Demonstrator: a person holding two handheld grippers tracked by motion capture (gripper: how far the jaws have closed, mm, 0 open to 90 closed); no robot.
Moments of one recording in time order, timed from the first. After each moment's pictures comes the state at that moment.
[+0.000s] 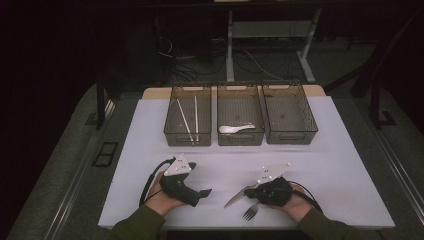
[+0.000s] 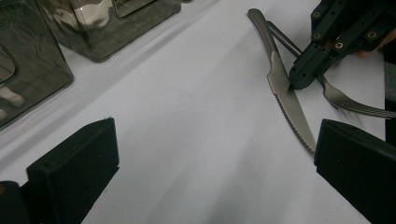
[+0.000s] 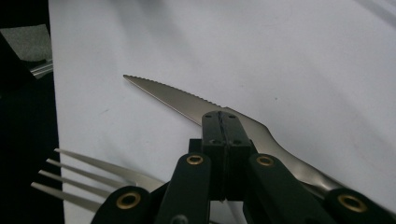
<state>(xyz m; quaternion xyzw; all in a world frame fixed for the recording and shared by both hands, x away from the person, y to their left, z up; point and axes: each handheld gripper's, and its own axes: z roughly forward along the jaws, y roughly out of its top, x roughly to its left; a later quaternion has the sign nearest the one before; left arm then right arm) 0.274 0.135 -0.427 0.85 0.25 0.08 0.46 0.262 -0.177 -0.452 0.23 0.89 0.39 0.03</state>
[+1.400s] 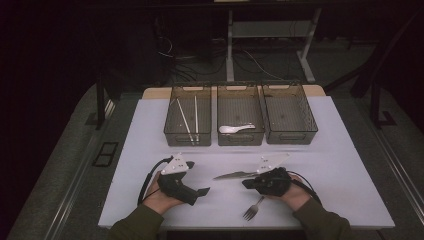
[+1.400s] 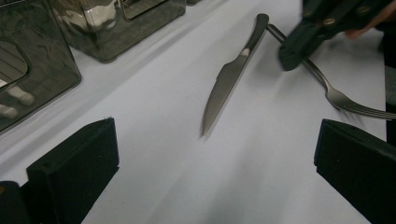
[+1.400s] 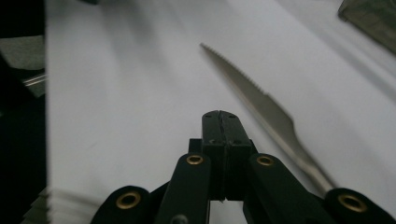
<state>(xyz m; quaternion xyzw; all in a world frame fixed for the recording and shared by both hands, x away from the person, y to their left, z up) 0.276 0.140 -0.426 0.84 0.25 0.08 0.47 0.278 -0.177 -0.434 0.23 0.89 0.40 0.03</state>
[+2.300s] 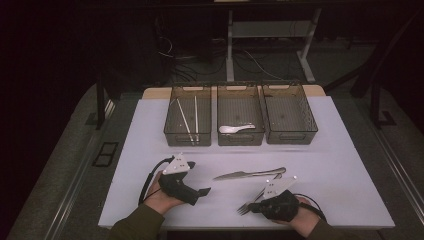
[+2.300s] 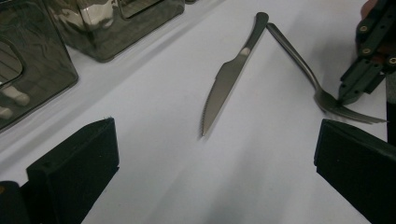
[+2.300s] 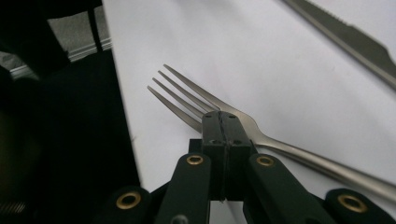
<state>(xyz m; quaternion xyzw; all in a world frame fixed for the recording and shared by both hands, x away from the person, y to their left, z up) 0.277 0.137 -0.427 0.84 0.25 0.08 0.47 0.229 -0.184 -0.451 0.22 0.90 0.39 0.00</state>
